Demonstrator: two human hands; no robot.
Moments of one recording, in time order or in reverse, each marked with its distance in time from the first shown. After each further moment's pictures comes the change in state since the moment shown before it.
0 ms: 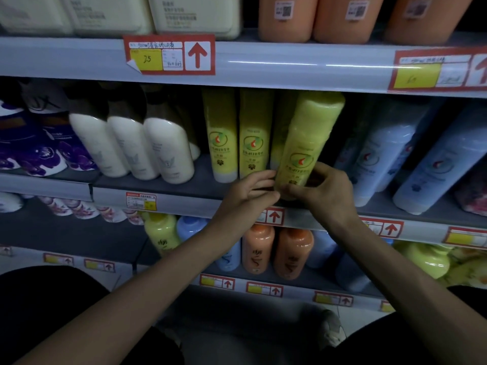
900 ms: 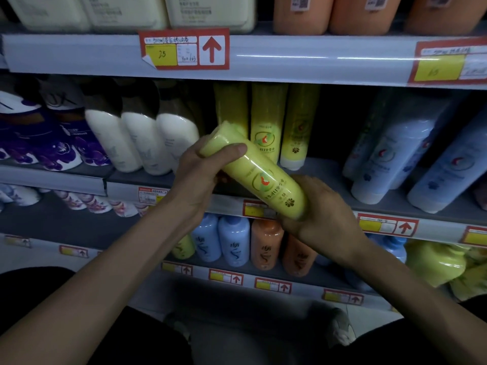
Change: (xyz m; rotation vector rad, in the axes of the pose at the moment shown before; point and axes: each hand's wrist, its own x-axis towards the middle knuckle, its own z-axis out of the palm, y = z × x) left_hand -0.005 0.031 -0.062 -0.317 0.292 0.060; right_hand -0.040 -0.011 0.006 -0.408 -0.227 -0.287
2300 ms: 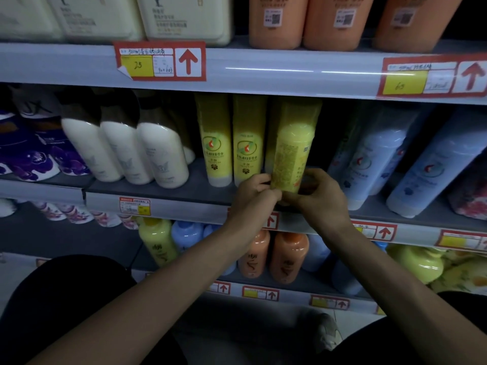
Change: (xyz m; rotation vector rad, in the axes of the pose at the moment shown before) left_hand -0.015 -0.037 0.089 0.268 -0.135 -0.224; right_hand 0.032 0.029 -0.001 0.365 0.215 0.421
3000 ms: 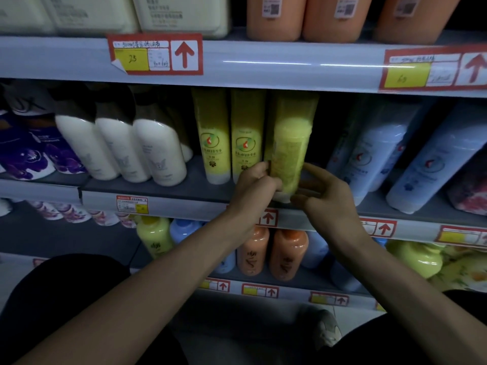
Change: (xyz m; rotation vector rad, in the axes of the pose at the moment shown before) left_hand 0.012 0.006 0.001 -0.032 -0.055 0.068; right_hand -0.025 -0.018 -0.015 0.194 -0.081 0.006
